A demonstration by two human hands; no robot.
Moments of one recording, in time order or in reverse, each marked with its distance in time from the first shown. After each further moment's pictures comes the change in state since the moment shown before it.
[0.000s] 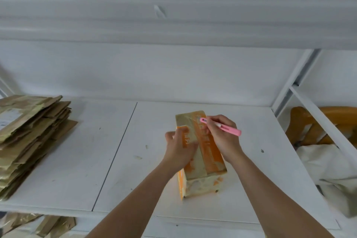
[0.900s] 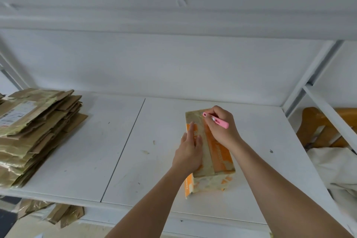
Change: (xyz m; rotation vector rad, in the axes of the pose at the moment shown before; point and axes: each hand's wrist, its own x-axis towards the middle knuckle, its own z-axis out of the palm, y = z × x) left_hand -0.001 -0.010 0.019 0.178 0.017 -0.004; right_hand 0.030 0.011 0.017 -0.419 -0.142 -0.238
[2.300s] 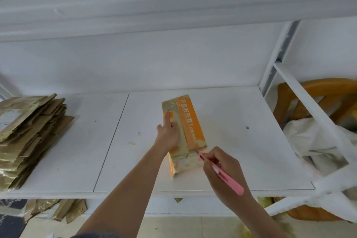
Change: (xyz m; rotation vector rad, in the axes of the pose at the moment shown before) left_hand 0.003 0.015 0.004 -0.051 0.027 -0.147; right_hand -0.184 -0.038 -0.062 0.124 0.008 0.018
